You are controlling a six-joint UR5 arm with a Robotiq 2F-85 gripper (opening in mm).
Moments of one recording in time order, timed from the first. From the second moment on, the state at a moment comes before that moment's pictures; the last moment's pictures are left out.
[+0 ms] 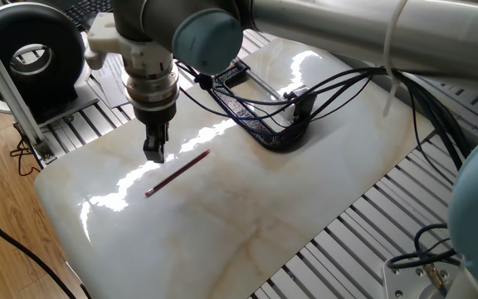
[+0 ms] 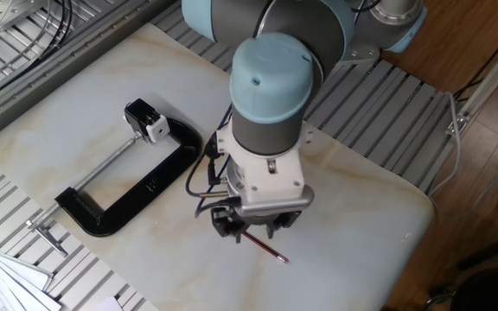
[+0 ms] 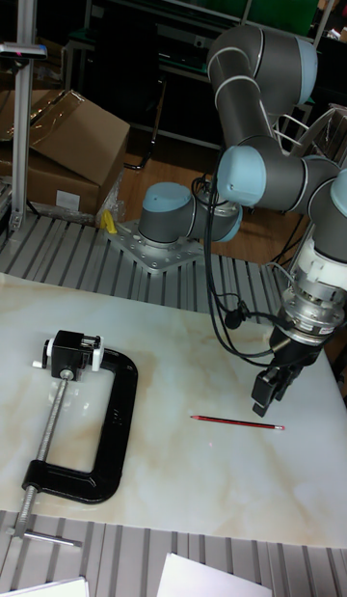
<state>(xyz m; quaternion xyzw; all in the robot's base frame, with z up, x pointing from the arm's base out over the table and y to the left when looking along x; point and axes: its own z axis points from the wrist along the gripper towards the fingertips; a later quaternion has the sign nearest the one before) 0.584 0.213 0.074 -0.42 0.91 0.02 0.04</state>
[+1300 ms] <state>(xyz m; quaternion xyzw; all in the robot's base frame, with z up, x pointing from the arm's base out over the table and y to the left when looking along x) 0.577 0.202 0.059 -0.39 0.92 0.02 0.02</state>
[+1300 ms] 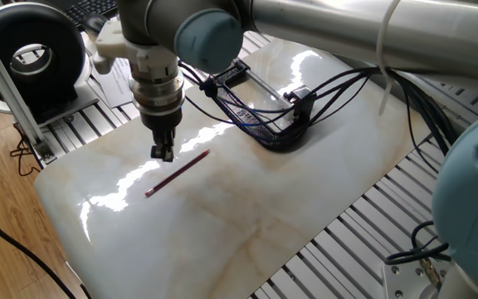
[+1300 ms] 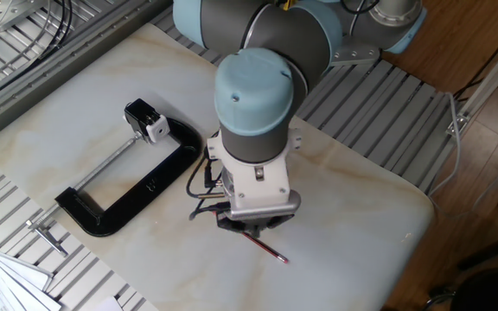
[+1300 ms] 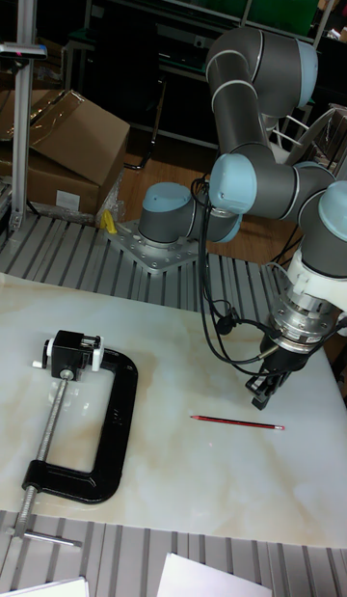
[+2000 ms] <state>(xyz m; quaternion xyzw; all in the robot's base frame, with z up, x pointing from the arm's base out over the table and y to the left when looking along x) 0.584 0.214 0.050 -0.50 0.86 0.04 0.03</state>
